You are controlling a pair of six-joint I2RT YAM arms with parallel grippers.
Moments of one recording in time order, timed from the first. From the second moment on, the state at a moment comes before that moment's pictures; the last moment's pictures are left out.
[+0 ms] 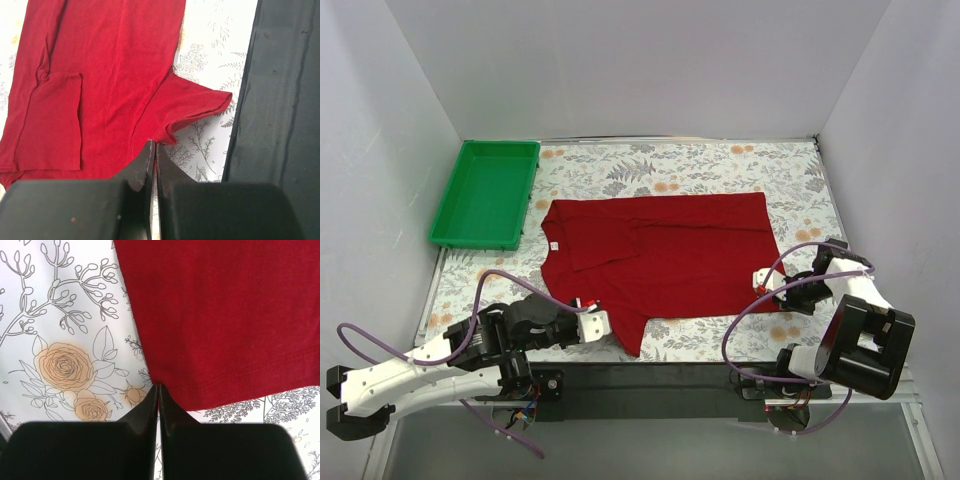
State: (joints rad) left arm -1.20 0.50 0.62 -0.65 -0.07 0.37; right arm -0.32 1.30 0.64 -0.95 -0.41 -1.81
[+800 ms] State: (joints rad) left arm -1.20 0.46 0.63 -0.61 -0.07 0.31; right arm -0.33 1.25 0.71 -1.15 -0.54 -1.81
